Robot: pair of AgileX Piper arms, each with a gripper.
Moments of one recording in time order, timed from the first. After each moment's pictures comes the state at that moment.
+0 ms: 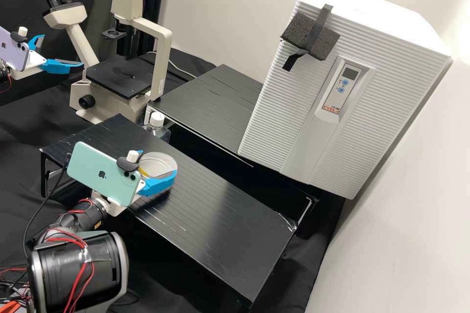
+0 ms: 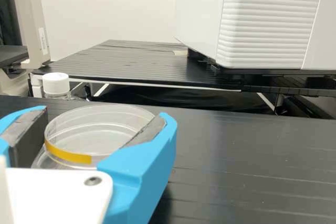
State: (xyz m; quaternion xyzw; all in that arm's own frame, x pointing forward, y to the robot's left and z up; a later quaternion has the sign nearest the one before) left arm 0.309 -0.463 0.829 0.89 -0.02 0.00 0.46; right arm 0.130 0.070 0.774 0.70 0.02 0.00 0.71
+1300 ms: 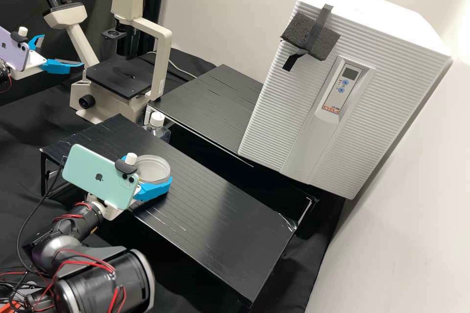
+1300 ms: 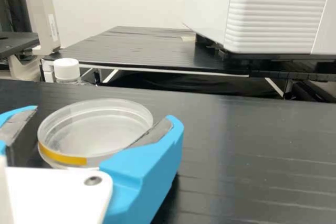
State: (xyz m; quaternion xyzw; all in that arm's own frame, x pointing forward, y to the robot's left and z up) left arm 0.309 -0.463 0.829 0.89 -0.02 0.00 0.46; right arm 0.116 0.071 0.778 0.70 0.04 -0.02 0.71
